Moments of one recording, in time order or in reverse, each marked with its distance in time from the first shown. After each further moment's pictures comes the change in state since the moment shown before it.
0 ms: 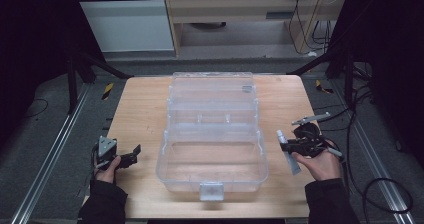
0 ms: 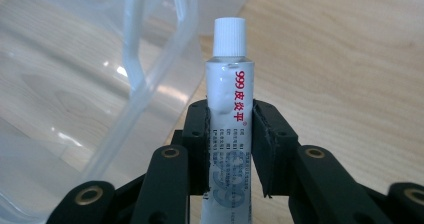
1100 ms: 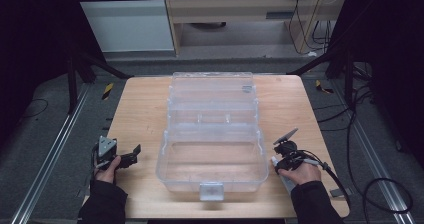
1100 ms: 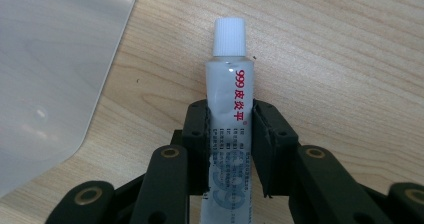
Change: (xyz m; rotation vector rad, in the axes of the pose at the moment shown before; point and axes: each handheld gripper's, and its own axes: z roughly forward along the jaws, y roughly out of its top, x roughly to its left) left arm 0.000 0.000 0.000 -0.002 0.002 0.001; right arm 0.009 -0.034 0.086 0.419 -0.094 0.052
